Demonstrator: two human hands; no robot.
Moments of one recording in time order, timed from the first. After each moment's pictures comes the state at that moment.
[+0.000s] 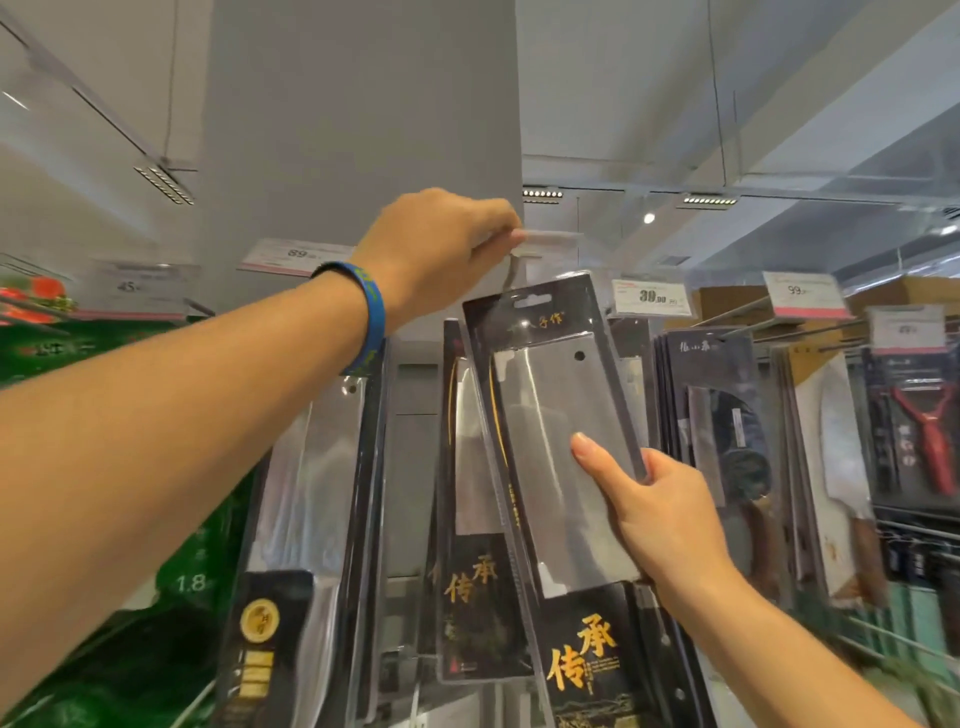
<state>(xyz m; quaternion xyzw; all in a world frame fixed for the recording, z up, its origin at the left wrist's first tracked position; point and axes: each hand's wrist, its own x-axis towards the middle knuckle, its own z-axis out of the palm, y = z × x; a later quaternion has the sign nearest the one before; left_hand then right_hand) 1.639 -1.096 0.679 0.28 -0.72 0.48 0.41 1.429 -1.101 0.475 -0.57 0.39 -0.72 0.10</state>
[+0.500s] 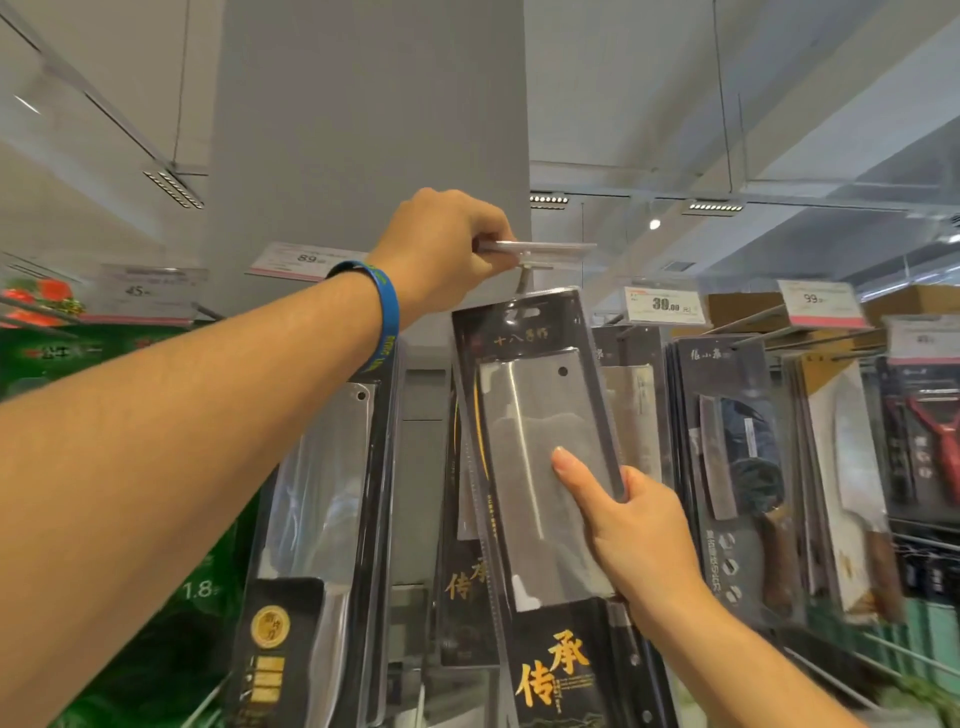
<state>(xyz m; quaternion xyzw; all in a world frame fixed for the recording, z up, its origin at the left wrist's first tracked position) 1.640 -1.104 0.689 0.32 -0.74 0.34 0.47 1.451 -1.122 0.469 -0.57 0.37 -0.72 0.14</state>
